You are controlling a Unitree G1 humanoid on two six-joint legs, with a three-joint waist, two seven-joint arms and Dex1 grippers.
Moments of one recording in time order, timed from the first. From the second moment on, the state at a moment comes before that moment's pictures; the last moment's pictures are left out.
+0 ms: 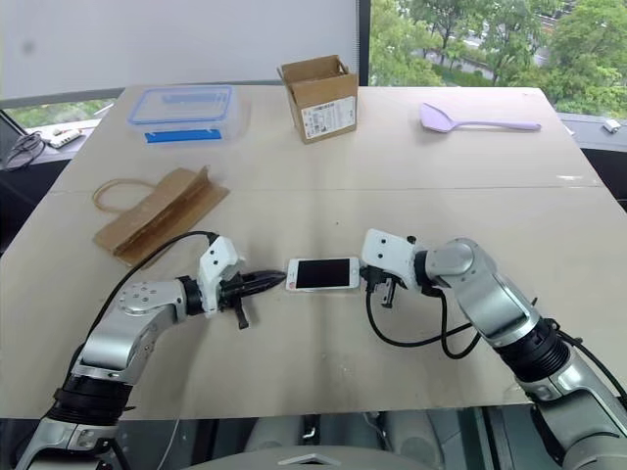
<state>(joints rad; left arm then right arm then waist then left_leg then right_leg) -0.15 0.64 -0.03 -0.07 -0.31 0.35 -0.96 -0.50 -0.58 0.45 -0.30 0.01 0.67 0.94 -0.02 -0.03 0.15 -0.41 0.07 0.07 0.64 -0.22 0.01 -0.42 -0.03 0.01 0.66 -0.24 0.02</state>
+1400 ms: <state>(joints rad) -0.13 0.65 0.02 -0.17 -0.47 0.43 -1.05 -0.36 -0.58 0.29 -0.37 0.14 0.68 0.92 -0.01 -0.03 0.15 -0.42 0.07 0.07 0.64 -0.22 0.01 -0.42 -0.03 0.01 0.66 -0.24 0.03</state>
